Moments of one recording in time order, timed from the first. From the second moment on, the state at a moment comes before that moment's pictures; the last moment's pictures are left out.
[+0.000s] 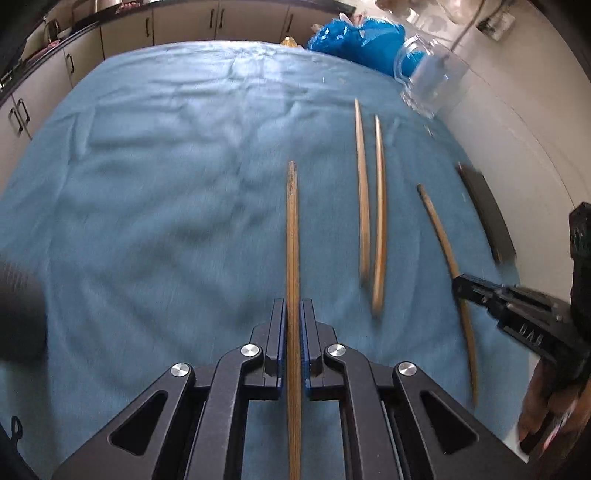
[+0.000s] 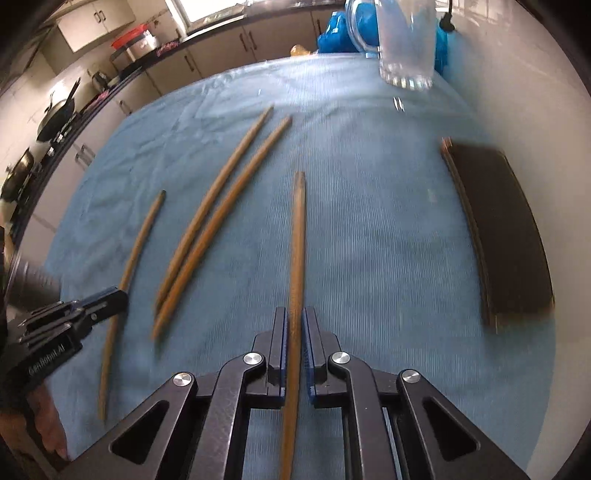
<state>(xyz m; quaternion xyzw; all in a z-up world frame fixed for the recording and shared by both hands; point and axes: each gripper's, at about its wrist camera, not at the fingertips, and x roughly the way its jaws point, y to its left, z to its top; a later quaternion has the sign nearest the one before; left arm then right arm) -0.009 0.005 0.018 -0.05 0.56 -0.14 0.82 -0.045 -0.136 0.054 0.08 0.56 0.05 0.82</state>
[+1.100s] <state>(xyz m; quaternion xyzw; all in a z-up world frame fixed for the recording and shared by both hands) -0.024 -0.010 0.021 0.02 0.61 -0.19 0.77 -0.031 -0.083 0.046 -0.06 0.67 0.06 0.73</state>
